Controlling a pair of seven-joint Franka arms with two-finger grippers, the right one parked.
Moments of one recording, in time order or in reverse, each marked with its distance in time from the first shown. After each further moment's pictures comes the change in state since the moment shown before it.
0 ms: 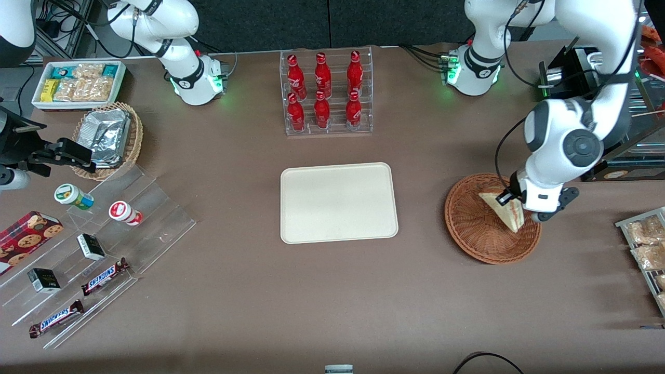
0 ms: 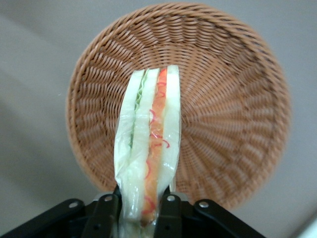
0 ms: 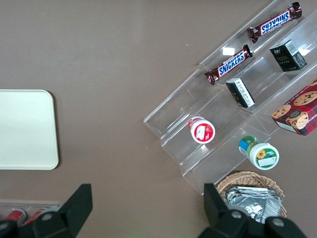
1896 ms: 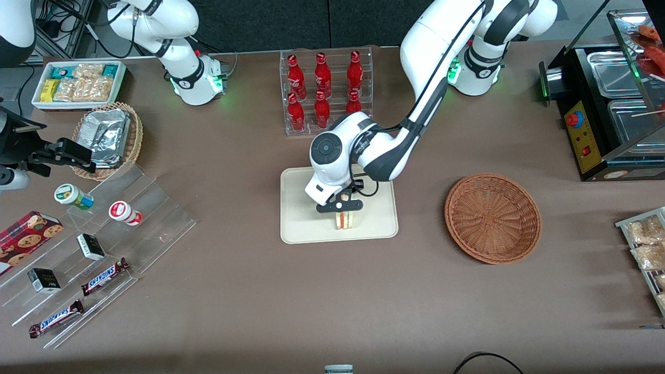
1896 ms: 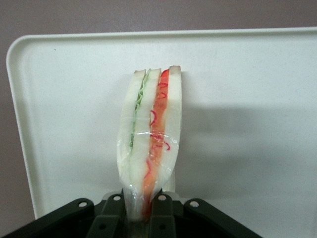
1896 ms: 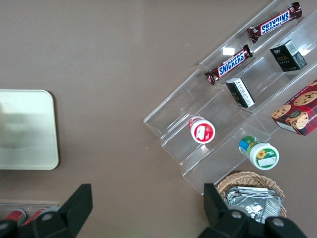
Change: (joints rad) arm -0.565 0.633 -0.154 0.684 0.042 -0.054 -0.183
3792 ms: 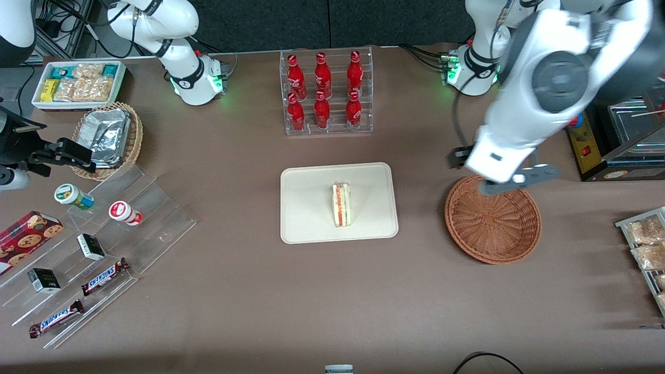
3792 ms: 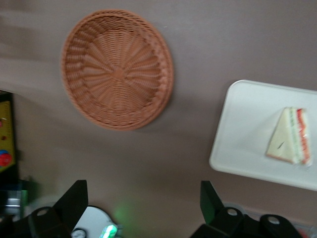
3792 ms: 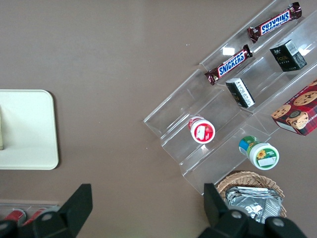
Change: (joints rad) arm 0.377 -0.546 0.123 -0.001 -0.049 -0.641 0.388
